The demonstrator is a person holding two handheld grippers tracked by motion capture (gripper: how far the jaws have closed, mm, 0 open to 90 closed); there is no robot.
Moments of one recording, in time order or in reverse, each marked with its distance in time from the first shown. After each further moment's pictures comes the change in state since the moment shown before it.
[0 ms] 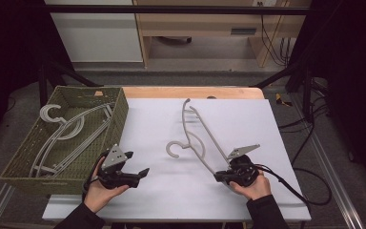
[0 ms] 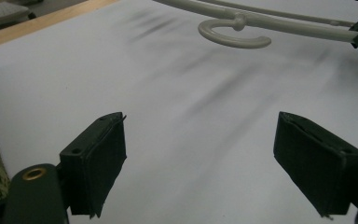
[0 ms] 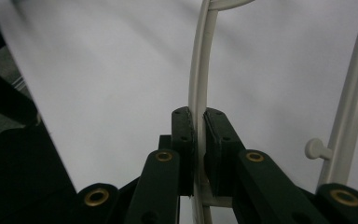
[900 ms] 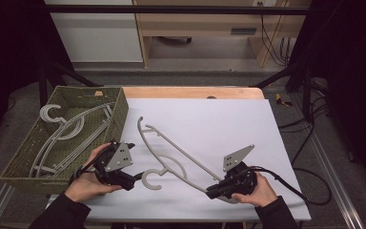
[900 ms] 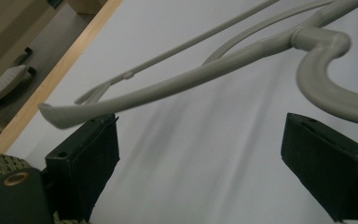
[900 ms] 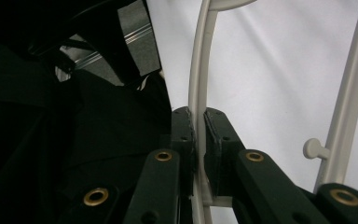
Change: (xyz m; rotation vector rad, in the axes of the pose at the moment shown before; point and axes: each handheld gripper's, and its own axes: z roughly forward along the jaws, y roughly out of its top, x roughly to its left) left arm -0.010 0.046 -0.021 0.127 -0.036 0.450; right arm 0.035 0.015 -0.022 0.040 0.379 -0.266
